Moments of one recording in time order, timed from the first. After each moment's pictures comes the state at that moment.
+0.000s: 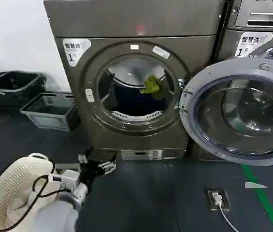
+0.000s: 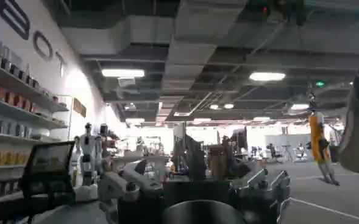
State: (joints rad) left arm 1.29 -1.45 -0.48 -2.29 0.09 0.74 0.22; right arm -1.61 1.19 2.33 1.72 0.52 -0.26 0.23
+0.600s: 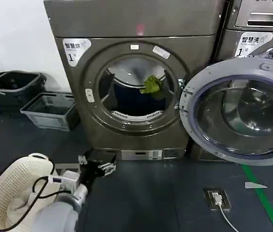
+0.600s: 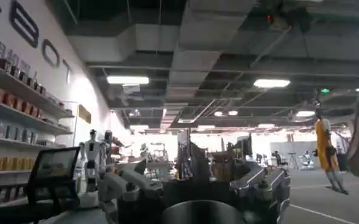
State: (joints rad) left arm 1.29 -1.45 -0.48 -2.29 0.09 0.74 0.22; right arm -1.62 1.19 2.31 1.70 0.51 -0.20 0.25
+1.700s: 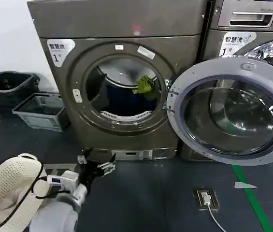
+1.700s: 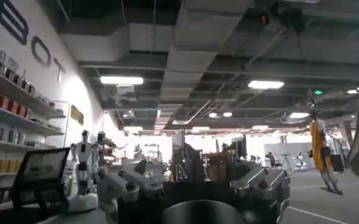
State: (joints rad) left arm 1.30 -1.45 -0.48 -2.30 0.07 0.74 0.20; right arm -1.61 1.19 2.29 1.70 0.51 -0.19 0.26
